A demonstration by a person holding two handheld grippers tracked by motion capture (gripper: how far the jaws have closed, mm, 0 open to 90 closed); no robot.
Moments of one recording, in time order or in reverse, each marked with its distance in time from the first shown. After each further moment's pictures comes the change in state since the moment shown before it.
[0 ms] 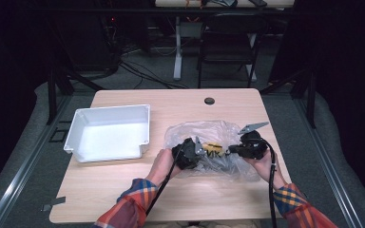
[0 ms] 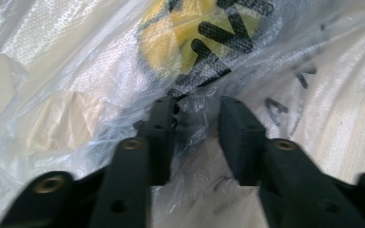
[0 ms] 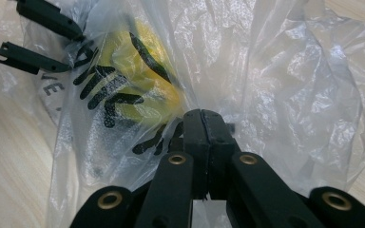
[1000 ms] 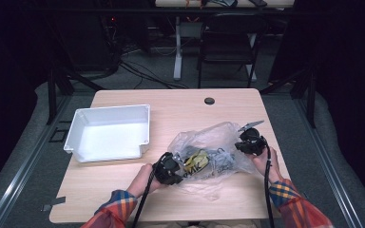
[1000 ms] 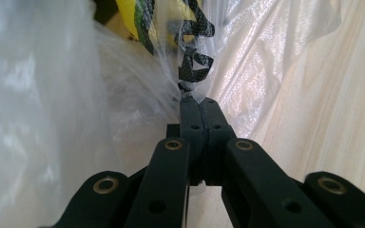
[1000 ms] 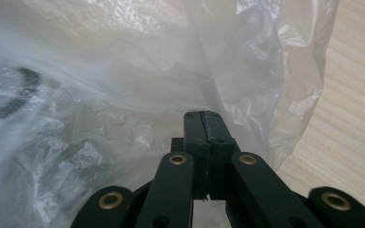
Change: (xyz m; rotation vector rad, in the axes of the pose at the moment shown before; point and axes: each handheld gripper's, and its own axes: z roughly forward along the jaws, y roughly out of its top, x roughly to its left) left arm 0.001 -0.070 -0.009 0.150 -0.352 -0.150; right arm -0.034 -0.008 0.035 0.100 -0.177 0.060
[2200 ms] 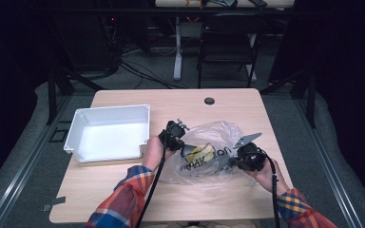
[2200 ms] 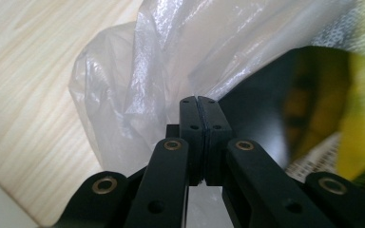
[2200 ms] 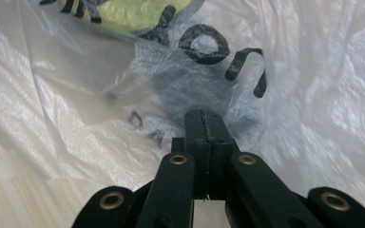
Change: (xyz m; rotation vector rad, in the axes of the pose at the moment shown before) left arm 0.060 0.066 -0.014 -0.070 0.342 -0.233; right arm 0.054 -0.018 -0.051 0.015 0.169 -0.220
